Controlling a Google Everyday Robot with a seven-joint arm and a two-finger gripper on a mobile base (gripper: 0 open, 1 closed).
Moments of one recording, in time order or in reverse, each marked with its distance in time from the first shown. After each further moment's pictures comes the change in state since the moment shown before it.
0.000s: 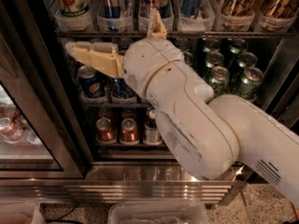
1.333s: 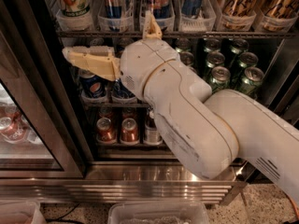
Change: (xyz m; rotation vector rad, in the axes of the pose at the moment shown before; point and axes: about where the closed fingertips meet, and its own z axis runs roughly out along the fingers) arm 0.008 0.009 0.003 -0.038 0.047 -0.005
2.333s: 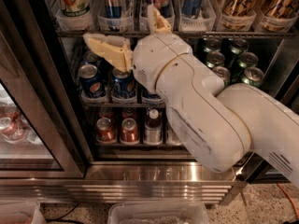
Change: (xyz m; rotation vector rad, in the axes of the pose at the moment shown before) arm -0.004 -0.025 -0.005 0.027 -0.005 -0.031
